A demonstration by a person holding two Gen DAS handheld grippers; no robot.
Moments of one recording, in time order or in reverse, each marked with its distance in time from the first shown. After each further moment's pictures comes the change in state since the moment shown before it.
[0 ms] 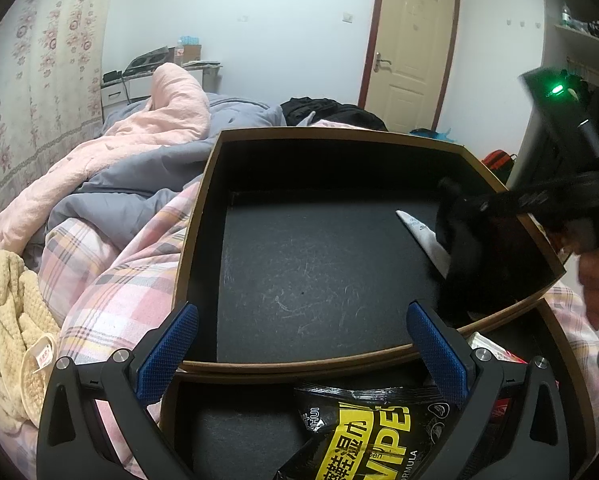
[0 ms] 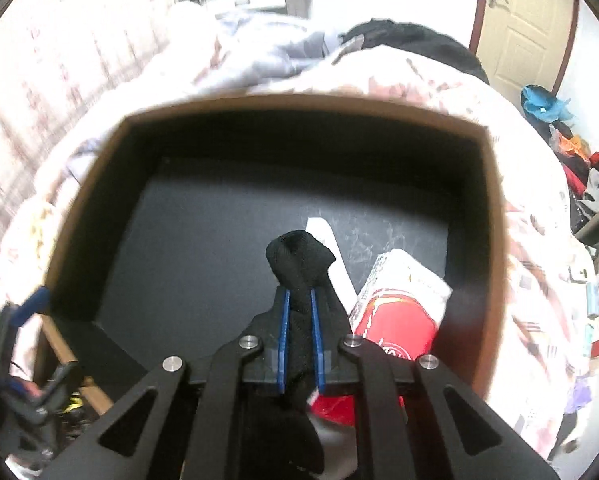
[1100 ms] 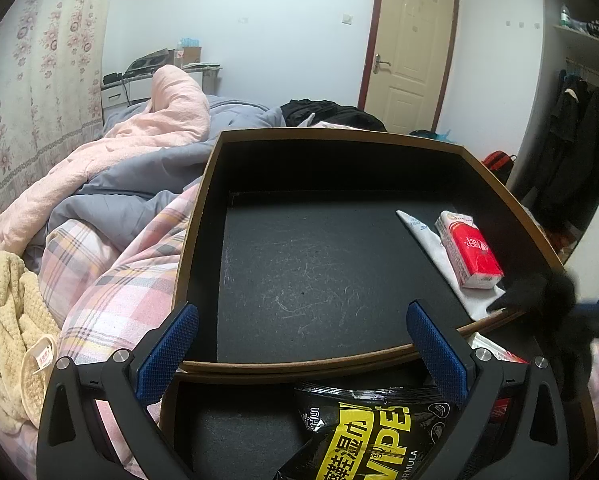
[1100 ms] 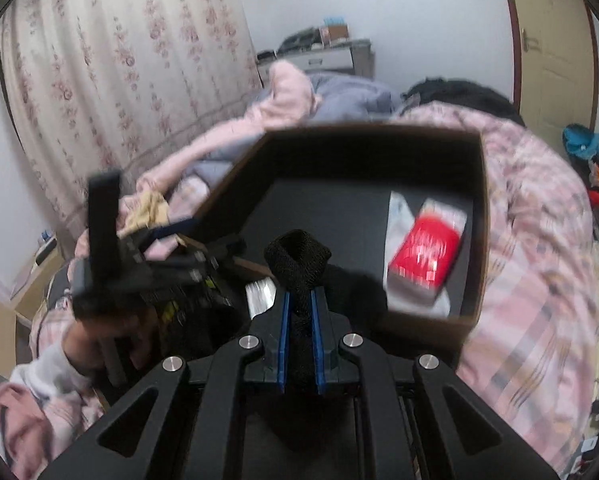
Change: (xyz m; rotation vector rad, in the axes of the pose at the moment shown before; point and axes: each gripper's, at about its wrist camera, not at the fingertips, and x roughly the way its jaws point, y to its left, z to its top) left arm -0.001 -0.002 -0.001 0.002 -0.006 0.001; right arm -0.028 0.008 -0.069 -0.067 -0.166 0.248
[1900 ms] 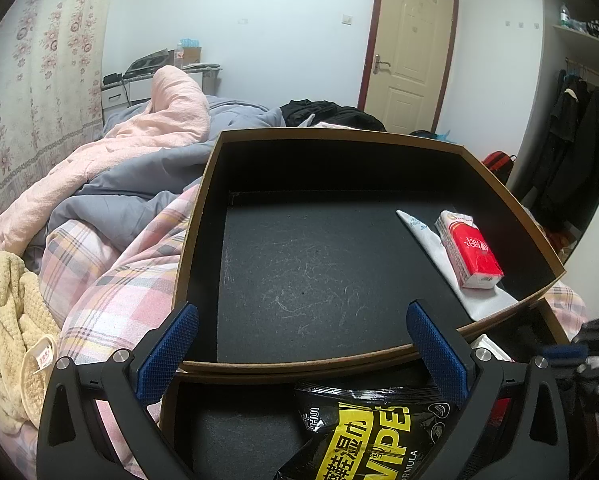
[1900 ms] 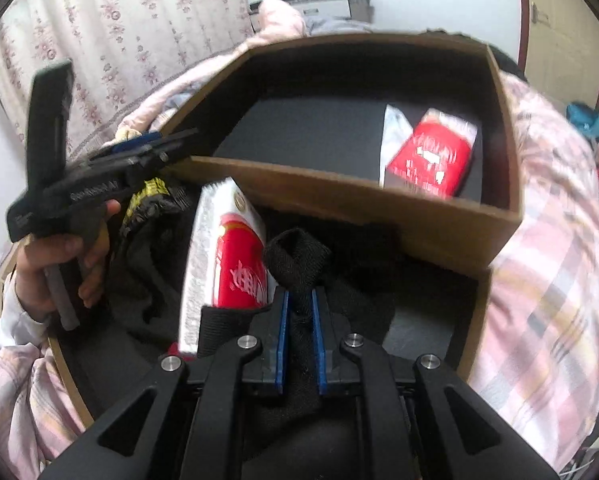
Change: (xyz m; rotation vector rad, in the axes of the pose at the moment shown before) left arm 0.000 0.000 -0.001 0.000 -0.002 0.000; right arm 0.018 -0.013 -0.011 -0.042 0.120 -0.047
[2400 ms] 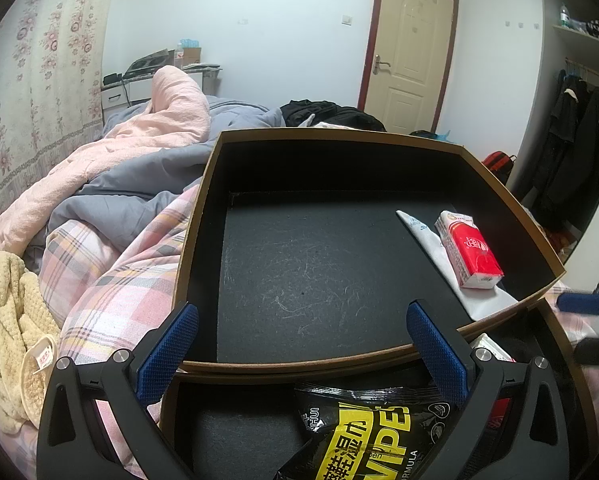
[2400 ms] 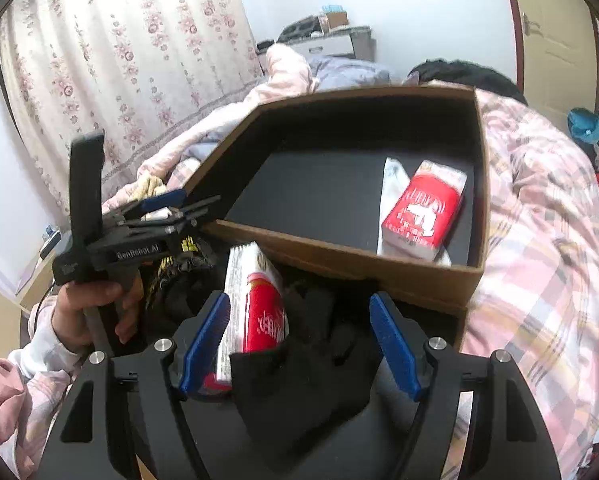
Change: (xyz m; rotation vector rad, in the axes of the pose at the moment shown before) left arm 0.000 0.000 0.000 0.001 -0.001 0.000; right arm -0.034 -0.002 0.004 0.031 -0.157 0.059
